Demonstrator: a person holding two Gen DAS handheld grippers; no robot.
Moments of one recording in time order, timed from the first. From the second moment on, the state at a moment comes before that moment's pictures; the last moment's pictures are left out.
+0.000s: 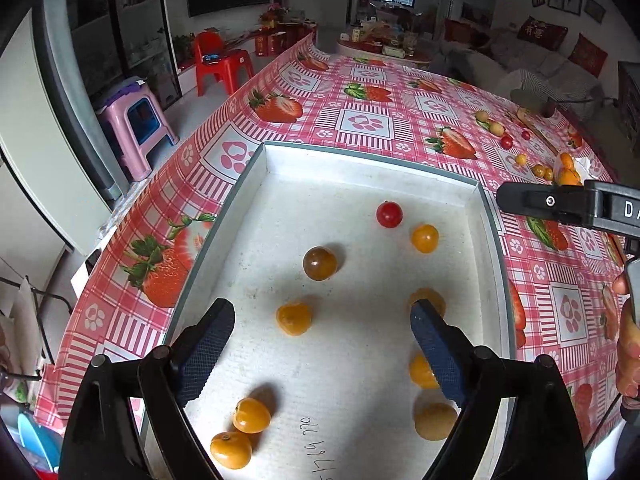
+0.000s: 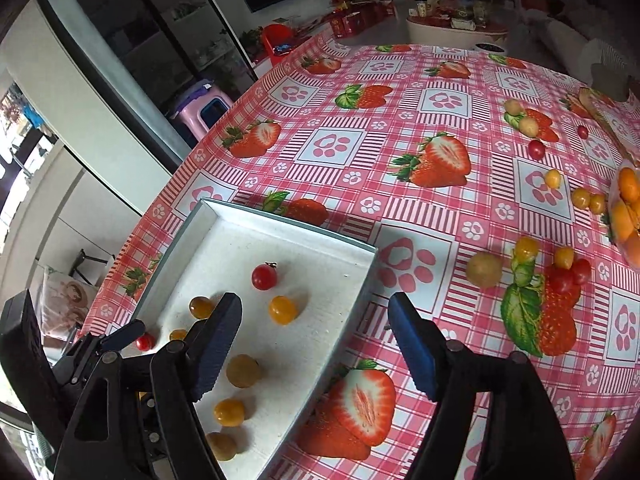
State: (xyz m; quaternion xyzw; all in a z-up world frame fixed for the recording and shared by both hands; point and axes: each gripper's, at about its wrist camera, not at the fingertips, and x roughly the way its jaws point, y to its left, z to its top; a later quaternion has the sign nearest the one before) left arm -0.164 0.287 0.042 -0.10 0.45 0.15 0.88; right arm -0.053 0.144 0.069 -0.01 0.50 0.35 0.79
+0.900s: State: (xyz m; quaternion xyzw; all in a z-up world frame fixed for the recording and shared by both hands) left arm -0.019 0.124 0.038 0.00 0.45 0.05 0.89; right arm 0.010 -0.040 0.026 -0.05 0.49 0.18 0.85
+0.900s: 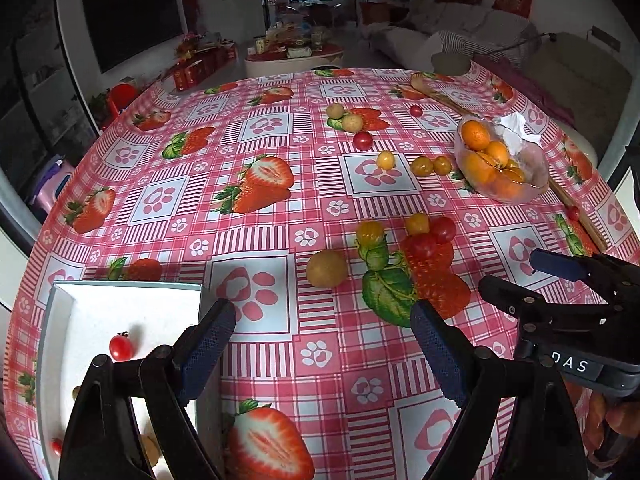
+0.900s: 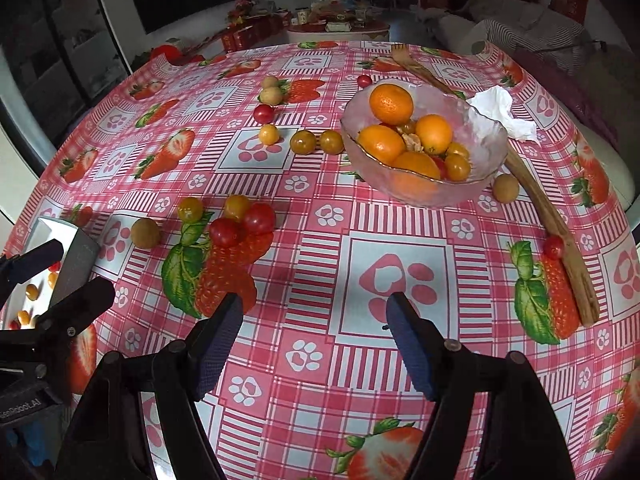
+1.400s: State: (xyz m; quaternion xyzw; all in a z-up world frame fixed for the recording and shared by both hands) left arm 0.023 0.134 0.003 0.00 0.48 0.06 0.88; right arm 0.042 -0.007 0.013 -0.10 0.46 0.20 0.86
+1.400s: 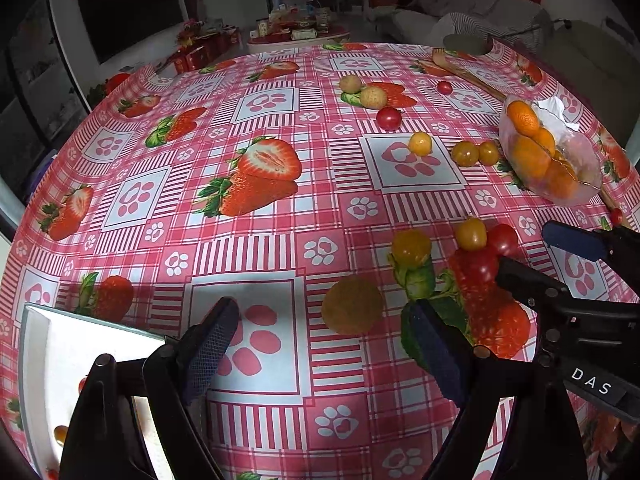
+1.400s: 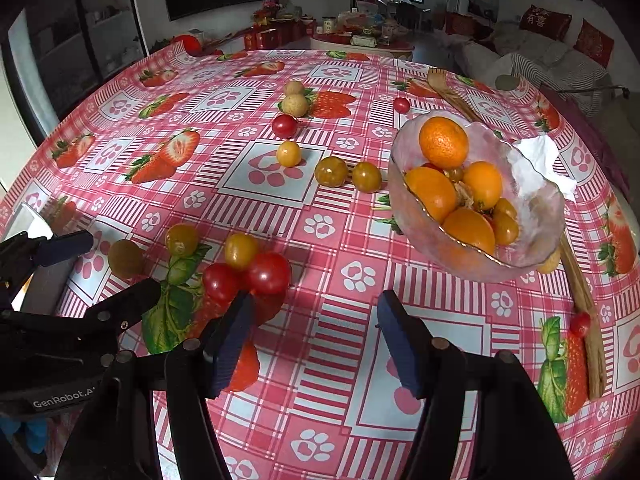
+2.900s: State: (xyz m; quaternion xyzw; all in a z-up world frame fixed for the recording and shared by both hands) left arm -0.103 0.104 0.048 -0.03 0.45 -0.05 0.89; right arm -0.074 -0.068 0.032 0.03 0.50 0.23 0.83
